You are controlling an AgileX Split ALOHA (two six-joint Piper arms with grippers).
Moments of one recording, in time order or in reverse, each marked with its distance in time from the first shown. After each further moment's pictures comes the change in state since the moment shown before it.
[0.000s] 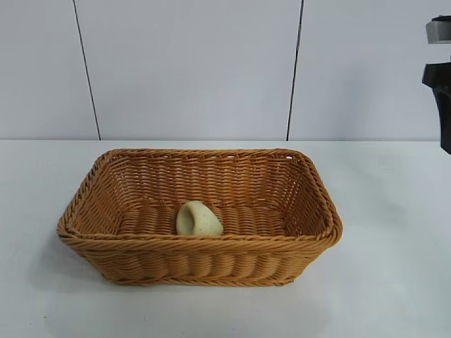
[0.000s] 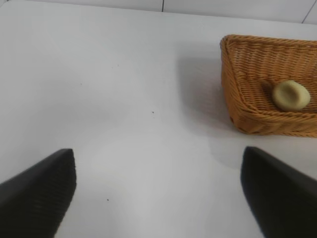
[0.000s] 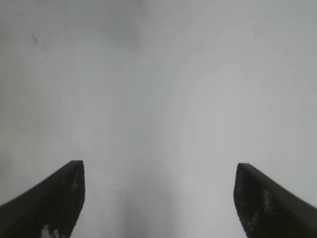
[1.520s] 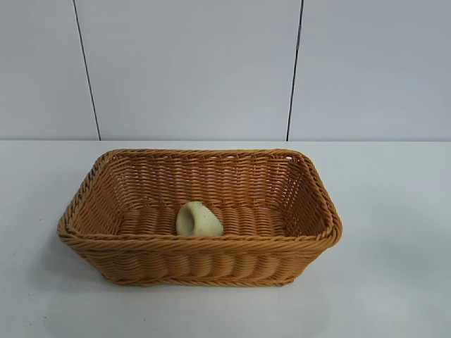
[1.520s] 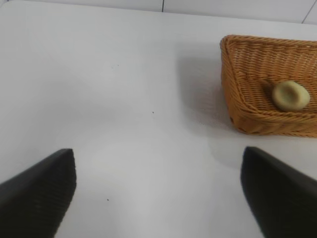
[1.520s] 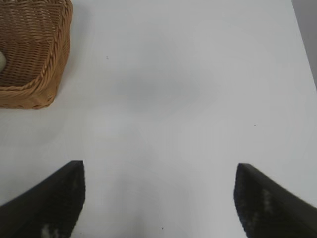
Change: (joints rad) left arm 0.000 0.000 0.000 0.000 0.000 0.000; right arm 0.000 -1.303 0.480 0.028 -0.189 -0.003
